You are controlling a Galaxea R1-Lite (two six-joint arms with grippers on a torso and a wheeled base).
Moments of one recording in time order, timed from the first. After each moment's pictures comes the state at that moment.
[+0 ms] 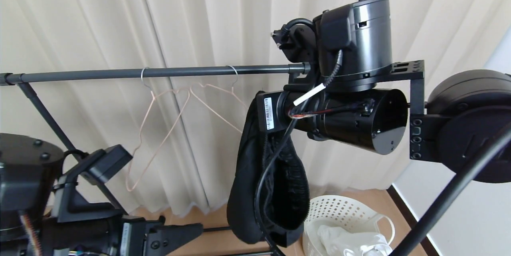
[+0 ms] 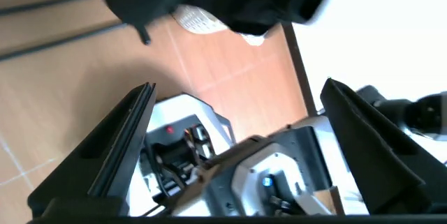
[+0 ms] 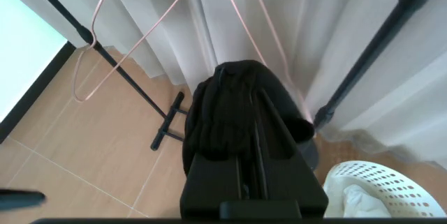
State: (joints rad) left arm -0.66 1.24 -0.65 0.09 -0.14 -0.51; right arm 0.90 1.84 -1.47 -0.01 -0.36 0.26
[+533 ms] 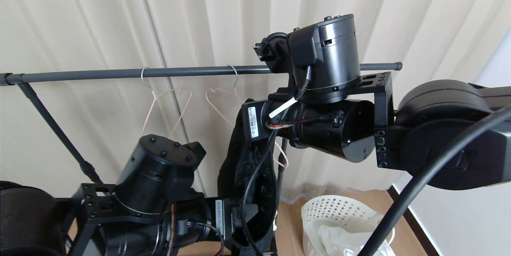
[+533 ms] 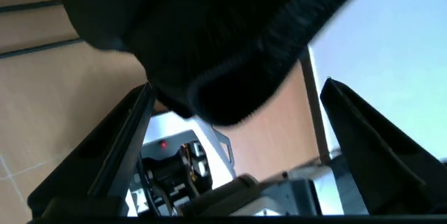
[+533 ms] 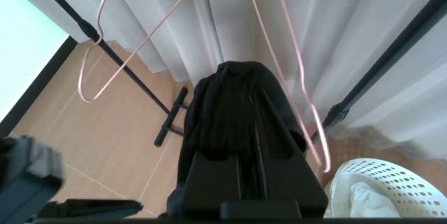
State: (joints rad) left arm -0.82 1.58 -0.75 -0.11 0.11 -0.66; right arm 0.94 1.89 -1.50 -0.01 -0.39 0.28
